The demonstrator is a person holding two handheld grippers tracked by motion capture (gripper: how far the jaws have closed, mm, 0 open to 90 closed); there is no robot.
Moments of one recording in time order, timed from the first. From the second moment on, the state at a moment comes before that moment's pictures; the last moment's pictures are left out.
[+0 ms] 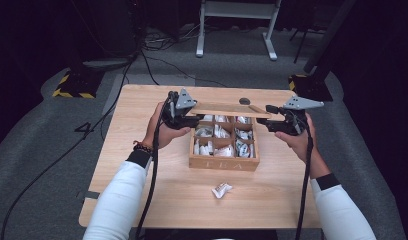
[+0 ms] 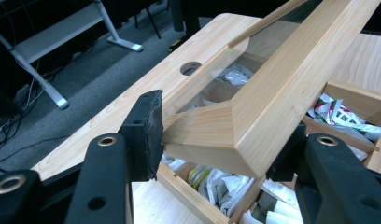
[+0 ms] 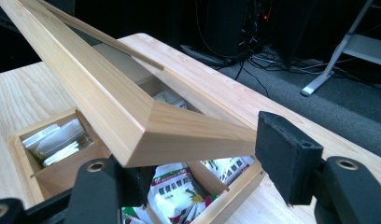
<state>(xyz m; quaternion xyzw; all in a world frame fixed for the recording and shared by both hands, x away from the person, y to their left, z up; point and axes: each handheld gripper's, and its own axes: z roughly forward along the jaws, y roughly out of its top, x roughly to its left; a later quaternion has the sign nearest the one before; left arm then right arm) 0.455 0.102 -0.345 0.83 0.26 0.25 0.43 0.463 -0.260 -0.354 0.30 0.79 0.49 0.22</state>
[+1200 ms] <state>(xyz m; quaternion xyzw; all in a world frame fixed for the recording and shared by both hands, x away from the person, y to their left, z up) 0.430 0.105 -0.376 0.85 0.25 0.24 0.40 0.438 -0.267 -0.384 0.28 0.81 0.47 0.20</state>
